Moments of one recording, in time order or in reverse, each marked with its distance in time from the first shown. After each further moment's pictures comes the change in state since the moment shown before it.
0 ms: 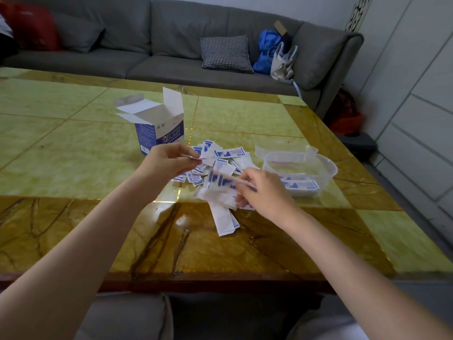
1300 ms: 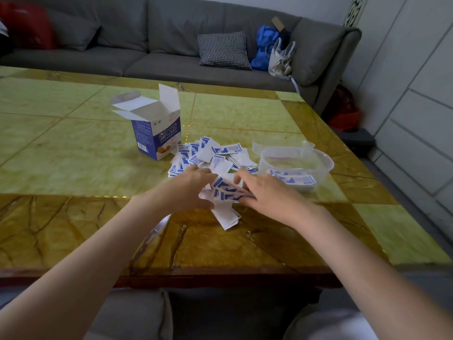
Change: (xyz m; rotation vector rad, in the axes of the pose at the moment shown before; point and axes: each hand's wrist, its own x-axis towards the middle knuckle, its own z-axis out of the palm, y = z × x) left_hand -0.008 -0.018 0.030 1.256 -0.430 0.290; right_hand -0.008 0.008 -0.015 -0.554 -0.168 -0.241
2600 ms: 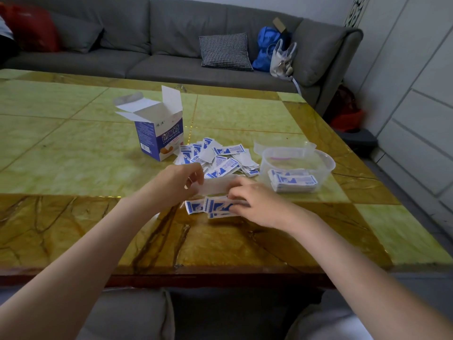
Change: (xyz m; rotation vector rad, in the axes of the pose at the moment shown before) left_hand -0.012 -0.023 -0.002 -0.192 0.210 -0.096; right_hand 0.007 -0.009 0.014 0.200 -0.117 -0.010
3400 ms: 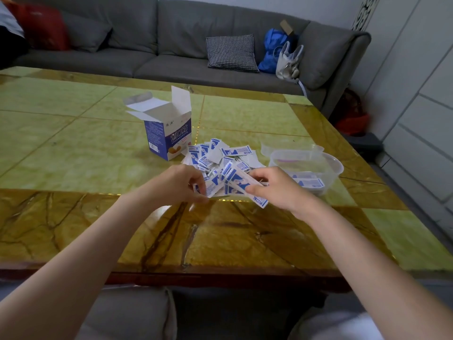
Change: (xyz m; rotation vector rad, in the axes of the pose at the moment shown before) left_hand -0.004 -0.005 -0.010 -0.079 -0.131 -0.050; right_hand 0.005 0.002 -0.018 0.461 0.170 0.239
